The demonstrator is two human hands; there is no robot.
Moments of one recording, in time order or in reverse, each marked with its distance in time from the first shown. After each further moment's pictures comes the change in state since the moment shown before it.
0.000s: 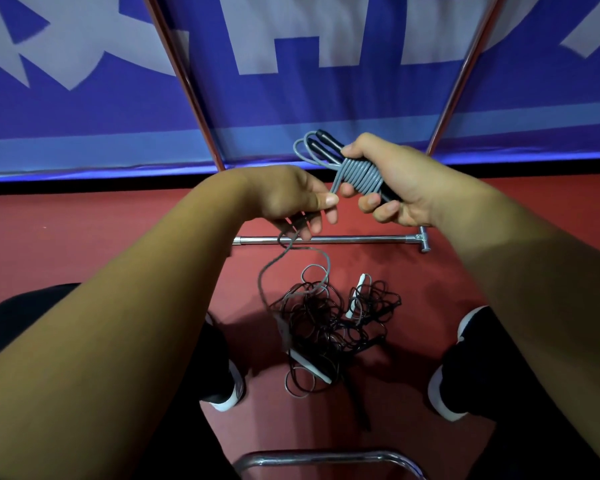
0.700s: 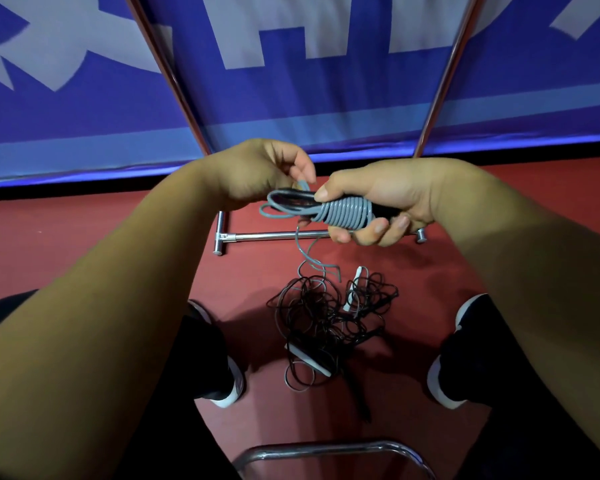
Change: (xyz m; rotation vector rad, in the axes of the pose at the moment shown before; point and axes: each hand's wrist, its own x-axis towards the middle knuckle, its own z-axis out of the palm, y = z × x) left_hand -0.002 -0.011 -0.017 -0.218 0.141 0.217; right_hand -0.017 0.004 0.001 -0.297 -0.463 0.250
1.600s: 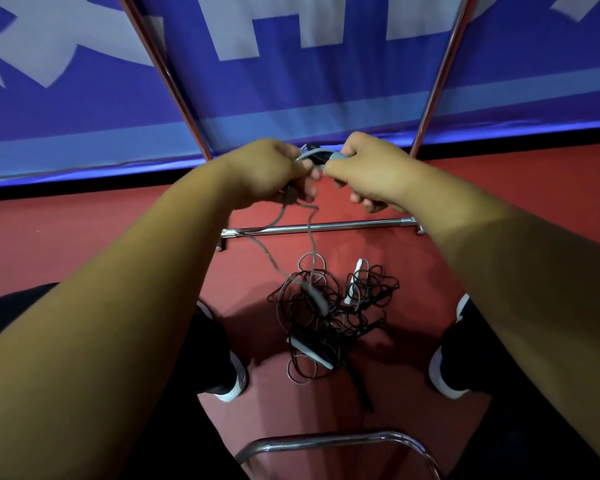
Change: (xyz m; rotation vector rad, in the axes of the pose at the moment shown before) left_hand 0.013 0.003 0.023 0.035 0.153 -0.205; right_hand 0.034 0.006 -0.004 -0.253 0.822 -0.210
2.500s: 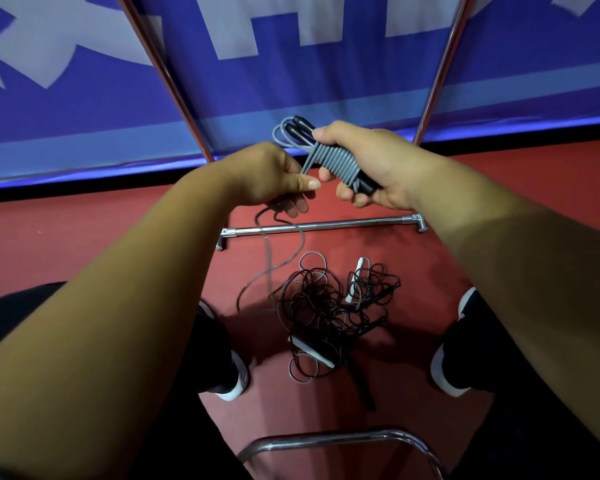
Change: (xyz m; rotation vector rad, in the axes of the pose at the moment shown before) left_hand -0.007 -0.002 -0.006 0.324 -0.090 0.089; right_hand -0.013 -0.010 -0.008 0.486 -0.200 0.044
